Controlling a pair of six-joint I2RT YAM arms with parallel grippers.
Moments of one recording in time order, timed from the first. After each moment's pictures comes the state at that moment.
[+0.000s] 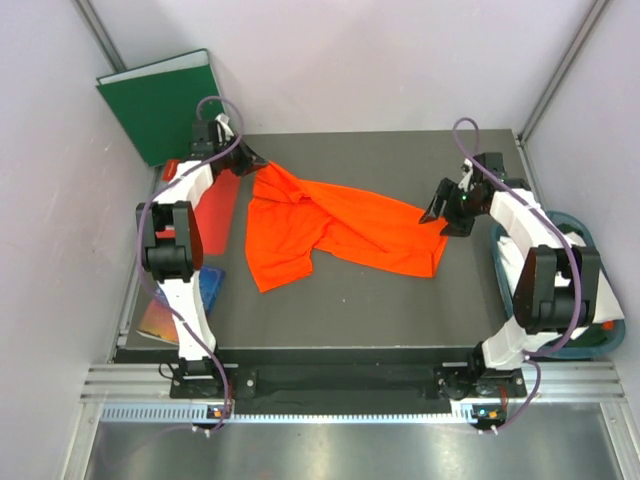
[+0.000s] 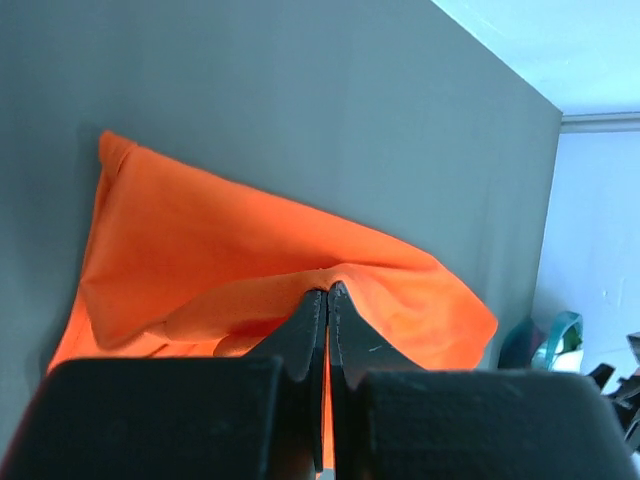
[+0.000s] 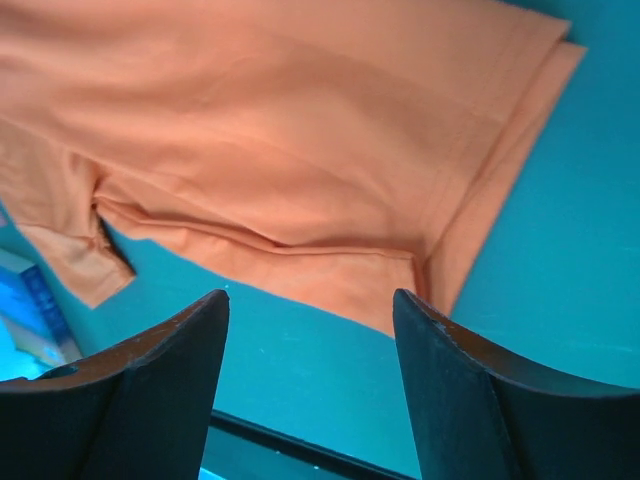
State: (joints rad) left arm 0.02 2.09 1.70 -0.23 0.54 -0.67; right arm 0.01 1.62 1.25 -0.72 -0.34 0.43
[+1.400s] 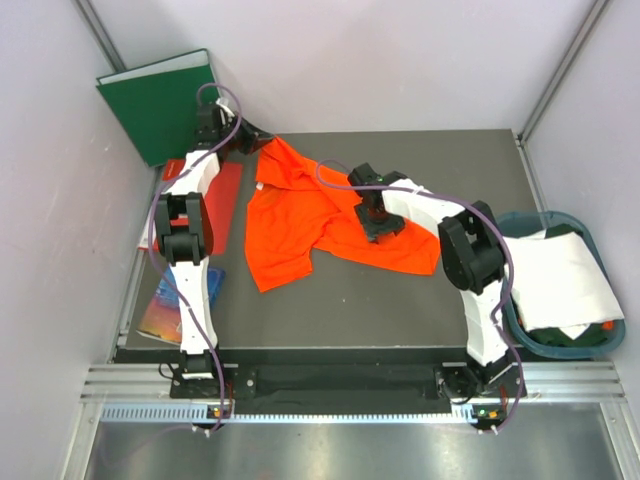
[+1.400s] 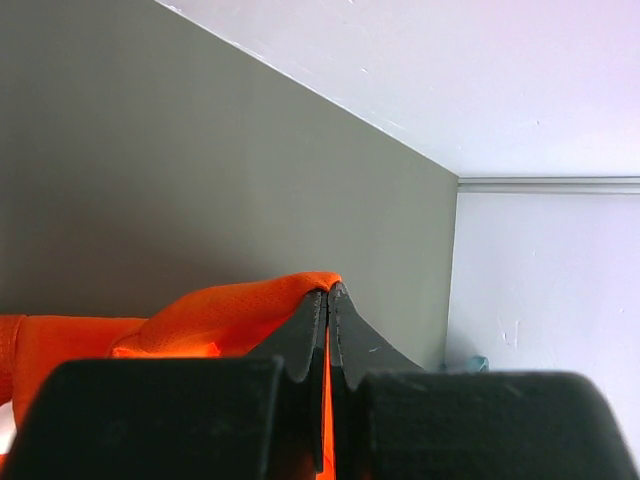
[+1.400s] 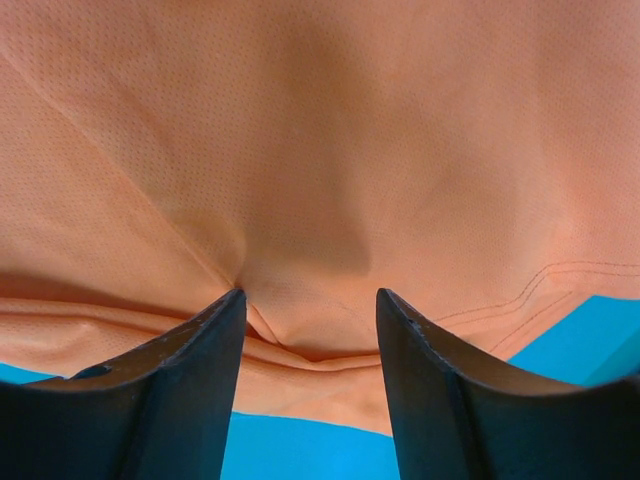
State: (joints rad) left arm 0.03 2.39 2.08 -0.11 0.61 -0.91; right arm 0.58 2.10 1.64 -0.87 0.29 0.16
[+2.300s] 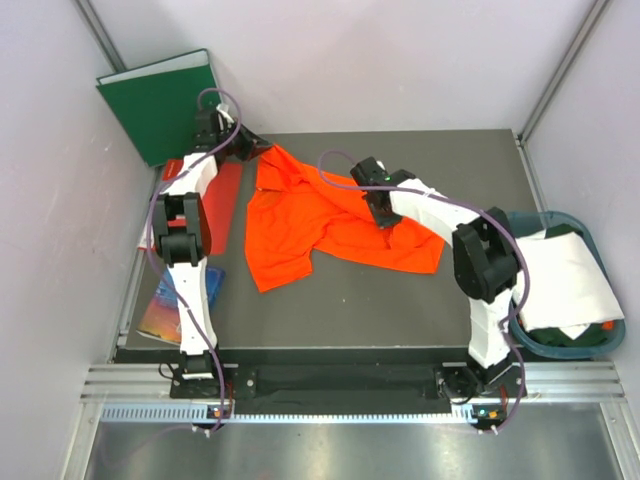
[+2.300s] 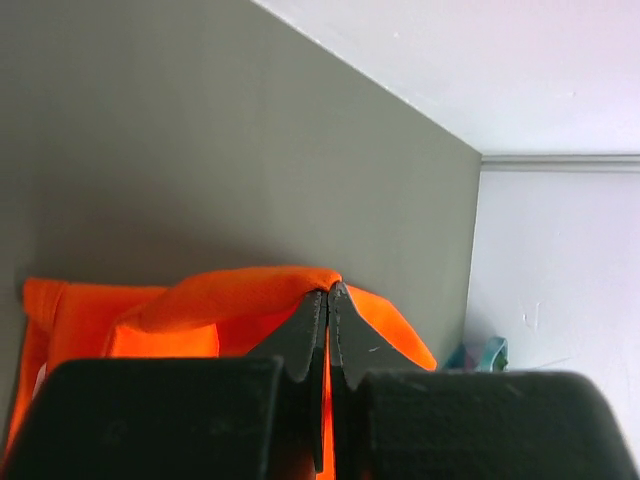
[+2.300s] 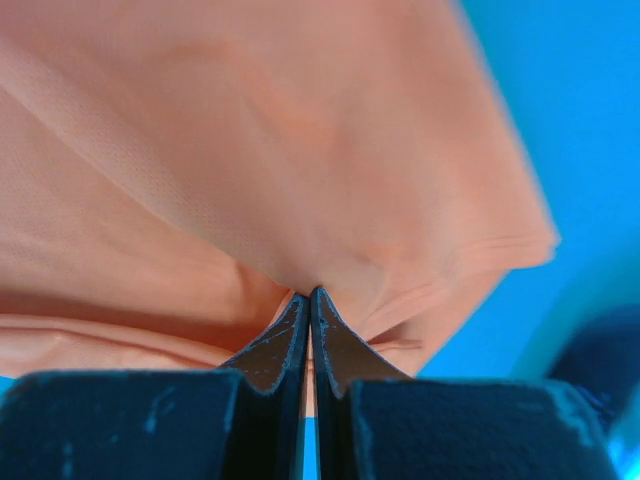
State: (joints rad) left arm 0.04 2.37 2.03 -0.14 0.64 -0.86; right arm 0.58 2.01 1.59 -0.80 0.41 0.13
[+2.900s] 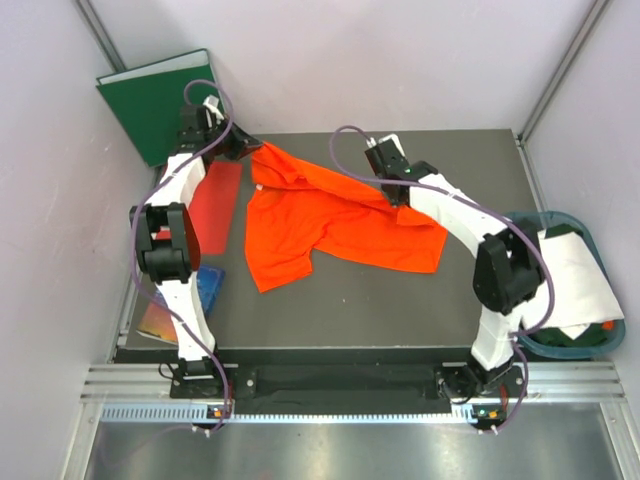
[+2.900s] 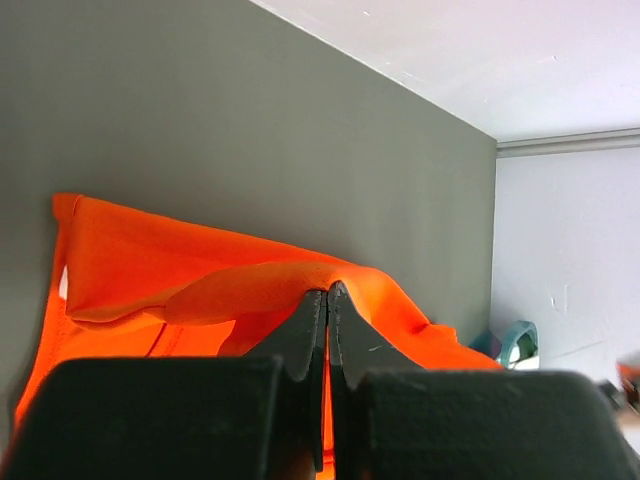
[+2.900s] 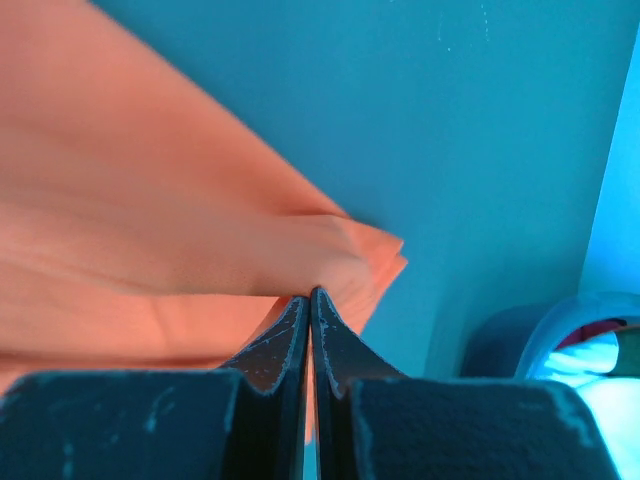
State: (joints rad) left arm 0.05 2.10 1.81 -0.20 0.59 -0.73; right arm 0.55 1.83 1.58 -0.71 0.58 0.05
